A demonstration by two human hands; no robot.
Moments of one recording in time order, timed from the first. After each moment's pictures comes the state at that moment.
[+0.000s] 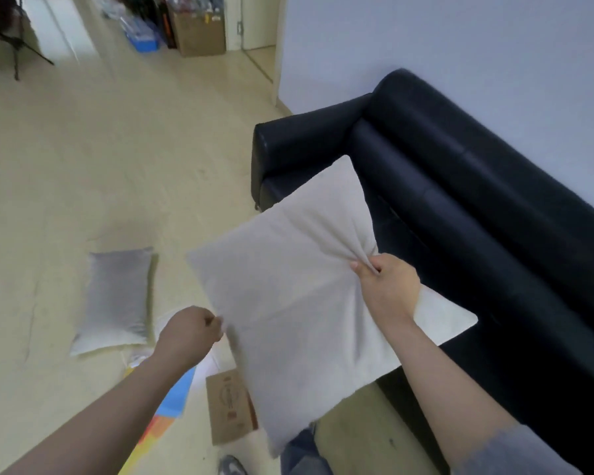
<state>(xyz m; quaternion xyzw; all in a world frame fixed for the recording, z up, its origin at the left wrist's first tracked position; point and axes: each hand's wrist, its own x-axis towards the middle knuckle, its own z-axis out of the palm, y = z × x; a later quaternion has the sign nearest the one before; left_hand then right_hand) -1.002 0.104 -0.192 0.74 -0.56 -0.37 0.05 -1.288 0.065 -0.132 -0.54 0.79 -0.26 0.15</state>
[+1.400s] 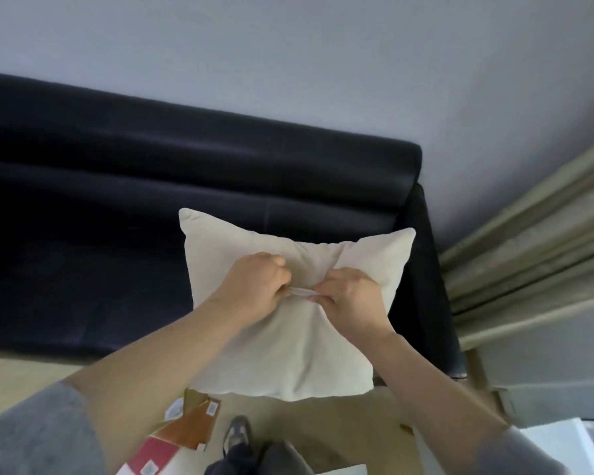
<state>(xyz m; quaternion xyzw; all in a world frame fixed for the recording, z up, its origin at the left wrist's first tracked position) -1.622 0.106 -0.097 0.04 -0.99 -0.14 0.02 -1.716 0.273 -0.122 -0.46 0.87 -0.19 -0.04</state>
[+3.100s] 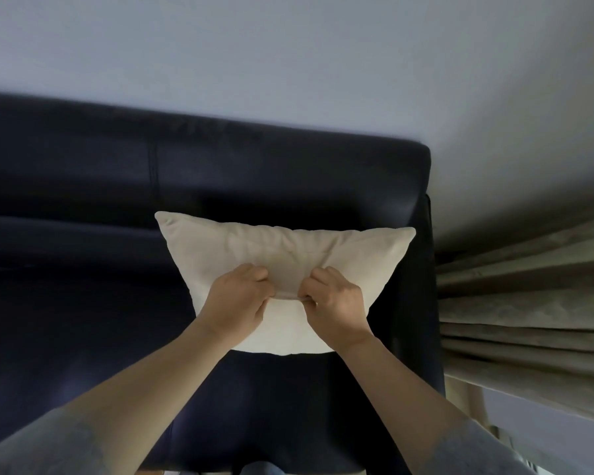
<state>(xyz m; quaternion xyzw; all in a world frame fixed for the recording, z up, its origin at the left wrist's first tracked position) -1.989 0.062 -0.263 0.06 -0.98 -0.20 0.00 -2.084 0.220 -0.279 -0.43 0.87 -0.25 0.00</state>
